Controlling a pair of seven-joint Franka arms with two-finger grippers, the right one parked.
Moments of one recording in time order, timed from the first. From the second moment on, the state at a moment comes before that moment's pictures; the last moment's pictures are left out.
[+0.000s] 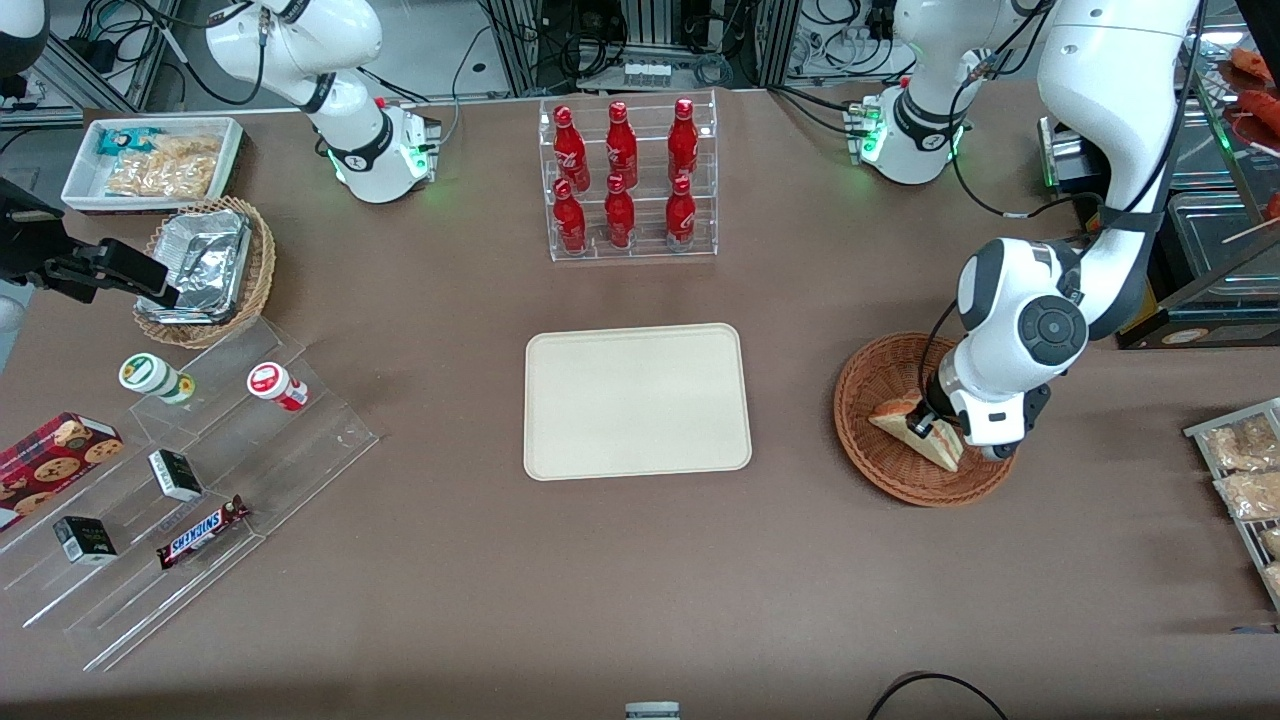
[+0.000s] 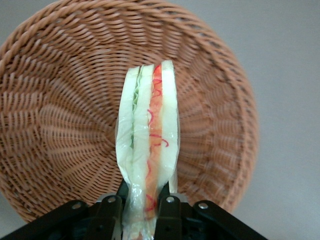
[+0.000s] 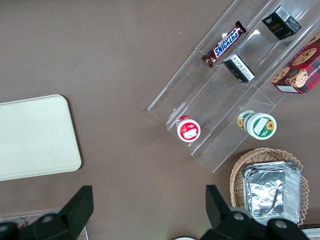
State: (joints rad) arm -0.03 0.32 -0.17 -2.05 0.03 2.34 -1.07
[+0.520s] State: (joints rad) arm -0.17 0.28 -0.18 -1.83 0.03 2.05 -1.07
